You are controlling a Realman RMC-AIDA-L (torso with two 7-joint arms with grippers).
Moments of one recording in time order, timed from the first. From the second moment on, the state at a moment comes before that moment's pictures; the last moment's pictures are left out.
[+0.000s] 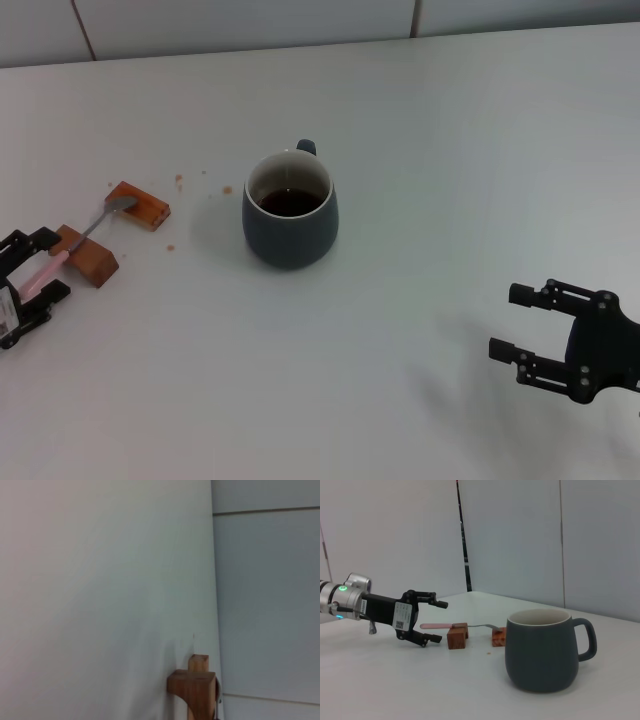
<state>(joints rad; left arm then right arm) -0.30 -1.99 0.13 0.28 2.08 1.40 -2.30 0.32 2.07 -0.25 -0.41 -2.26 -1.70 0.76</state>
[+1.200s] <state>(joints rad) -0.30 -2.00 0.13 0.26 2.07 1.38 -2.30 0.34 2.07 -0.25 -0.41 -2.26 -1.69 0.77</state>
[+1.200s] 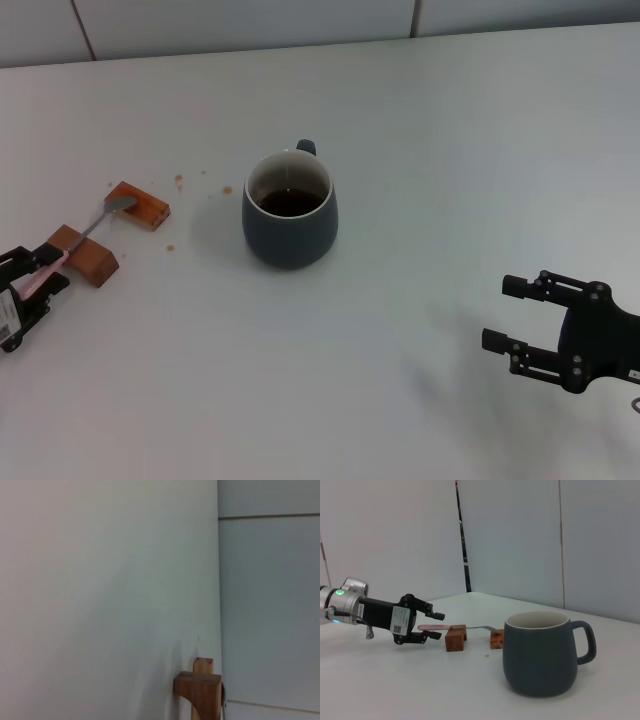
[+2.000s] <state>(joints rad) -0.29 -2.01 0.11 0.25 2.07 1.35 -2.26 0.35 2.07 -0.25 -0.41 -2.26 -1.69 0.77</state>
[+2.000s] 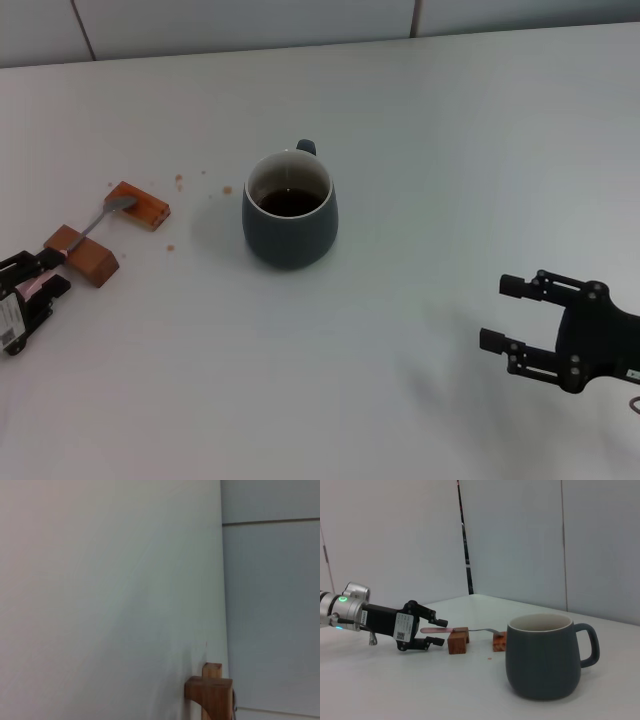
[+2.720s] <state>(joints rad) -0.30 -2.01 0.11 0.25 2.06 1.35 -2.25 0.36 2.07 -0.25 -0.41 -2.26 -1.69 0.78</state>
